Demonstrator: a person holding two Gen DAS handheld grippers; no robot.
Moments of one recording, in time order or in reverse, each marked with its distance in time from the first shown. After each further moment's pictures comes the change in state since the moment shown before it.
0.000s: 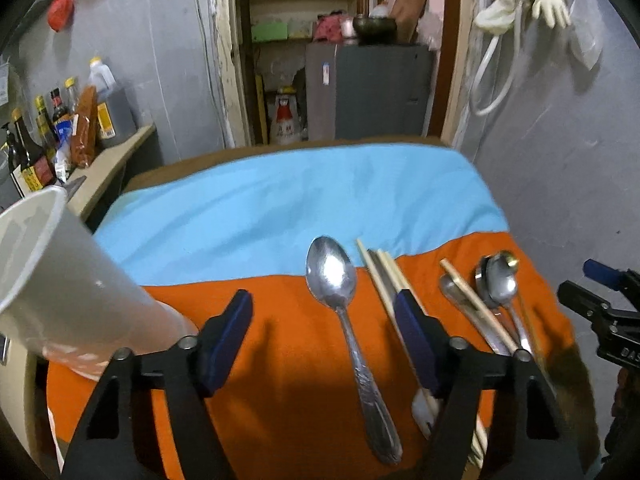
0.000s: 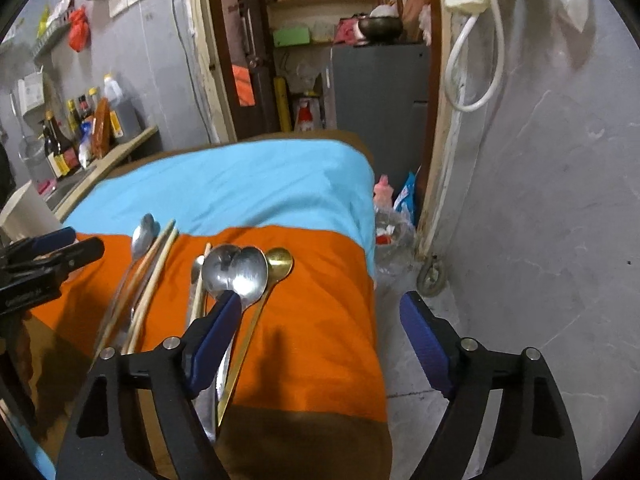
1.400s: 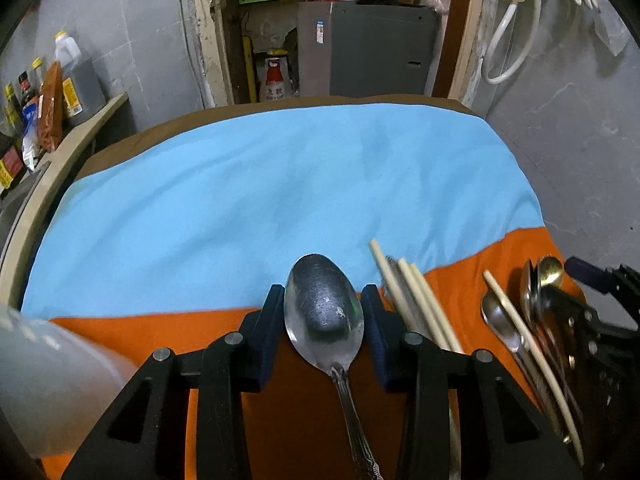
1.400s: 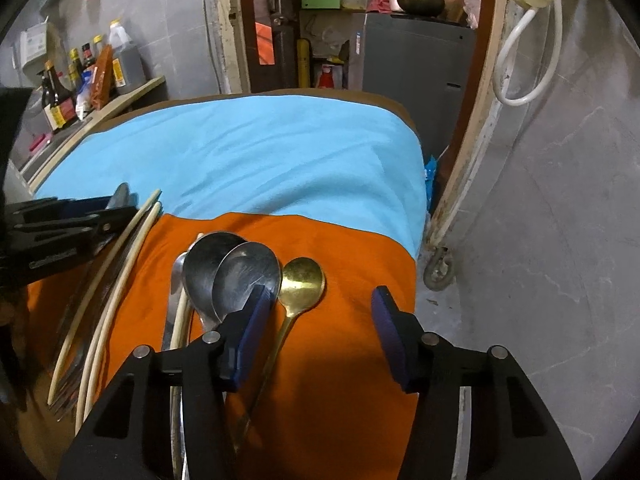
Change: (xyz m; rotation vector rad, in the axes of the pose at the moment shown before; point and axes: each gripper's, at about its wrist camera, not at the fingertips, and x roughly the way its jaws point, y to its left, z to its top) left arm 0.064 0.010 0.016 -0.005 0.133 -0.033; right arm 0.058 0.022 0.021 -0.120 0.102 -0.029
